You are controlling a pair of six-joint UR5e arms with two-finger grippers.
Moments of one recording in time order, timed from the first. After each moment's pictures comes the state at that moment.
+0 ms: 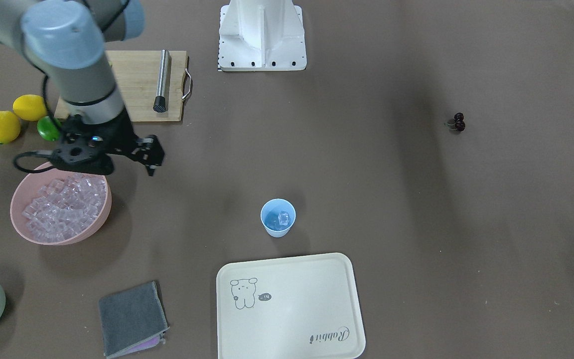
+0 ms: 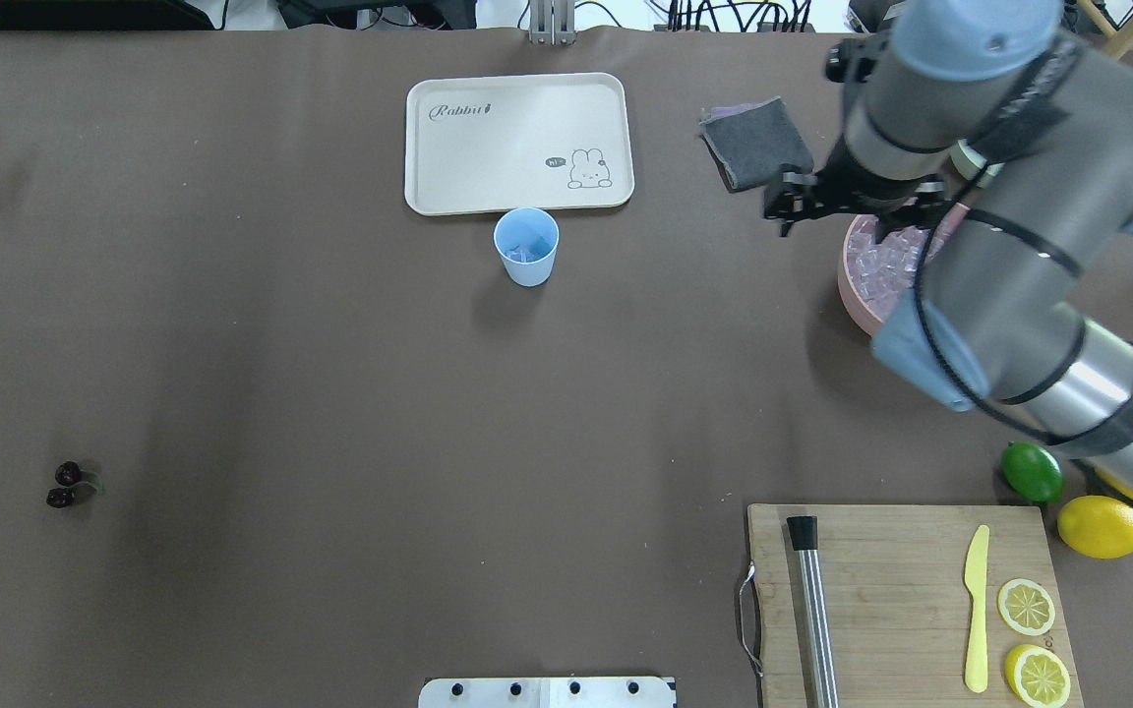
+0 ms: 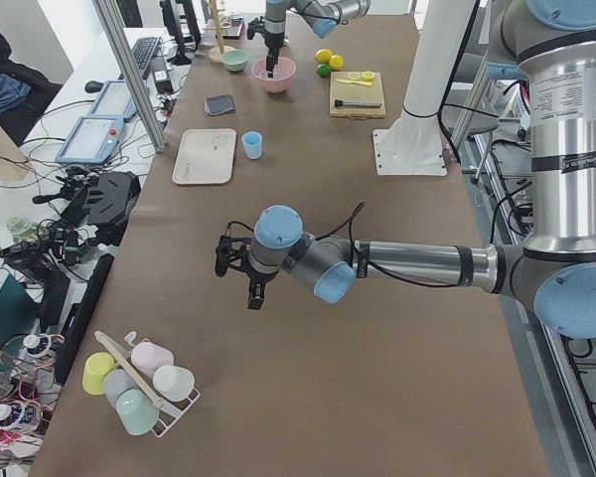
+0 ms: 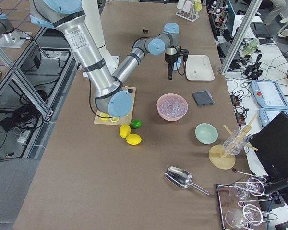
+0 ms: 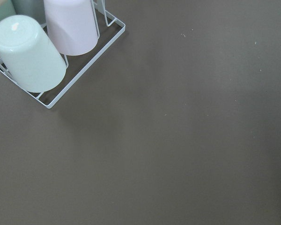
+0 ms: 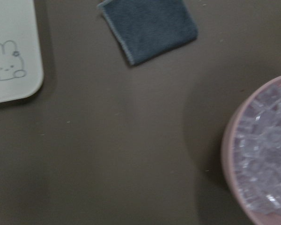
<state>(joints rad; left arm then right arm) -1.33 -1.45 -1.72 -2.21 -2.32 -0.65 0.90 -1.09 1.88 -1.80 2.01 0.94</state>
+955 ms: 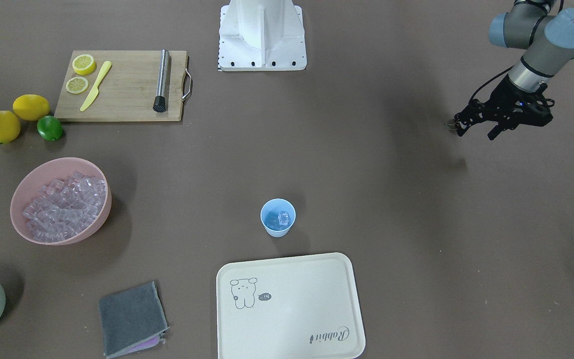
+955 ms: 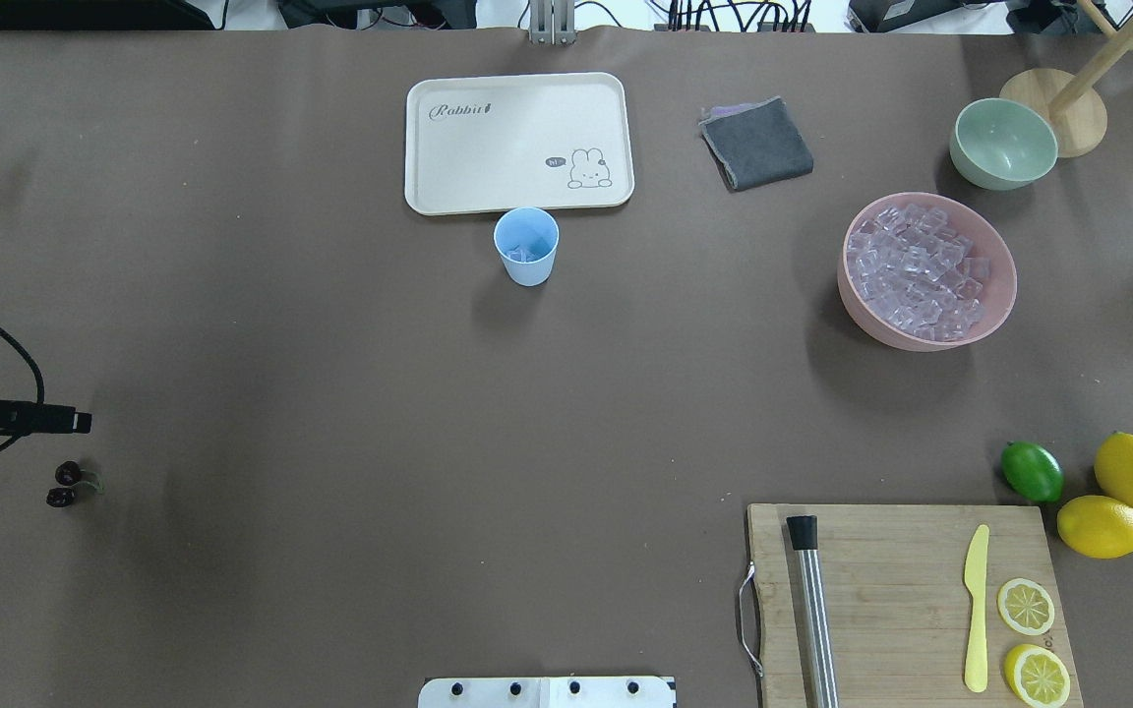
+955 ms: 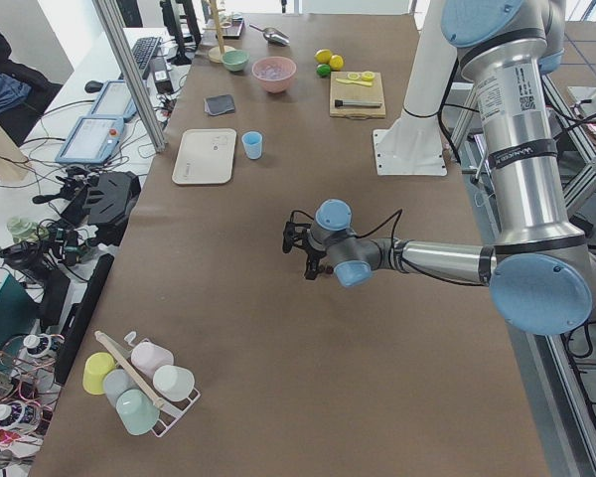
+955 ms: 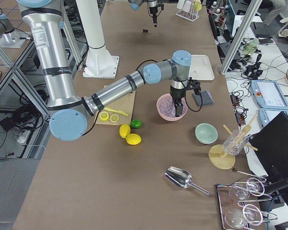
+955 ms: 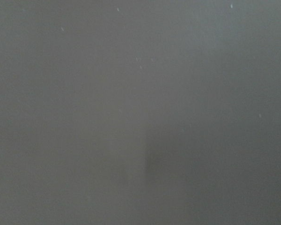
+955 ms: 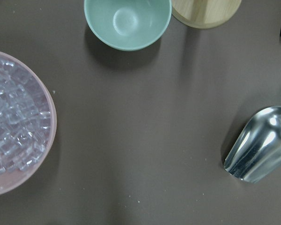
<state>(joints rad) -0.76 -1.29 -1.77 -2.59 -2.00 -1.07 1.45 -1.51 1.86 -1.79 2.31 0.00</state>
